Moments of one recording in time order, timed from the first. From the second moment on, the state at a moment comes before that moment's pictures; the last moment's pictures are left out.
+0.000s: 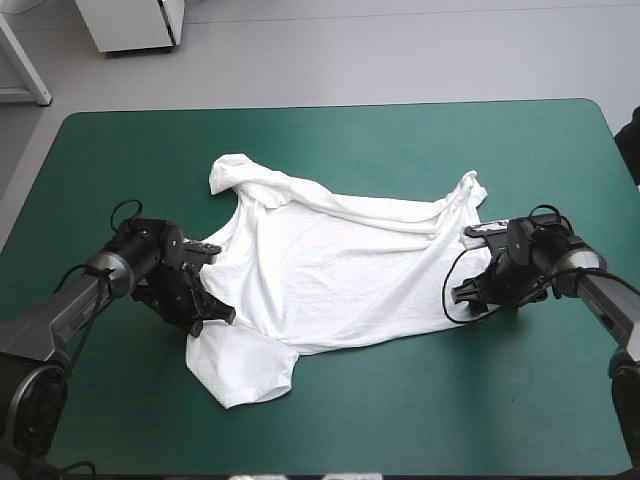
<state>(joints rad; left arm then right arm) -0.21 1.65 -1.01 -0.07 1.07 0.11 0.15 1.61 -1.01 -0.03 0.88 -0.05</state>
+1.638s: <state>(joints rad) -0.21 1.09 -2.29 -0.25 1.25 0.20 0.15 0.98 -1.92 0.07 1.19 -0.03</state>
